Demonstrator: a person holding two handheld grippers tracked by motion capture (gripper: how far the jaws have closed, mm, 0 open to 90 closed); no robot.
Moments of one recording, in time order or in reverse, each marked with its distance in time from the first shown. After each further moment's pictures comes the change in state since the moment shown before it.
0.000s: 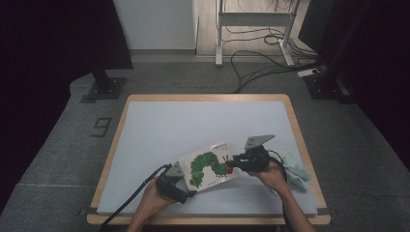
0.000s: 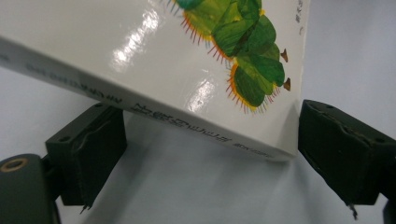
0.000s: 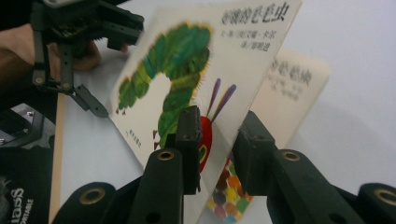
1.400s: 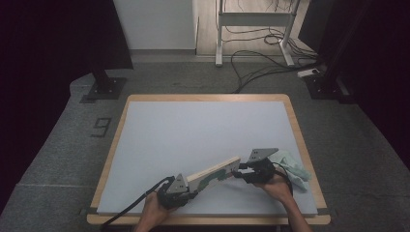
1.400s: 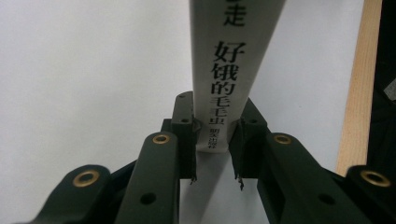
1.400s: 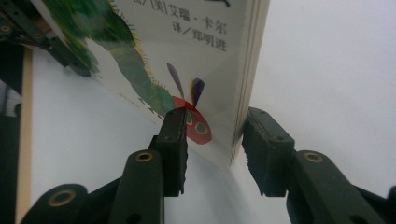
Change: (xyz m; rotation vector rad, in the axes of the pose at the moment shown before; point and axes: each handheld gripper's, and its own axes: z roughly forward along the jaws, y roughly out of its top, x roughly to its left) left arm -0.032 -0.009 -0.005 -0.049 0.009 0.119; right arm 0.013 -0.033 -0.003 0.048 -0.103 -0.061
